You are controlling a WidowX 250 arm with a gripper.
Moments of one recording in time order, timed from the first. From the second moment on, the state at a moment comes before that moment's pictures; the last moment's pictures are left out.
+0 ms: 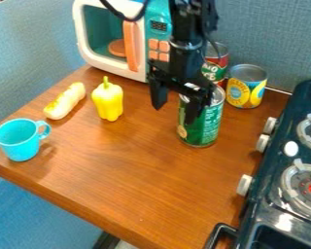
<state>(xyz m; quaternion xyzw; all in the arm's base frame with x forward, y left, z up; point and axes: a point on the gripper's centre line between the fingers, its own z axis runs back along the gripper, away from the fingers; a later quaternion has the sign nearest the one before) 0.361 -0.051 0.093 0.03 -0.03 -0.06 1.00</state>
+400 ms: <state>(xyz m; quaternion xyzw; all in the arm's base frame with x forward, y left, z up) 0.296 -0.036 0.144 0.01 0.00 -0.05 1.00</state>
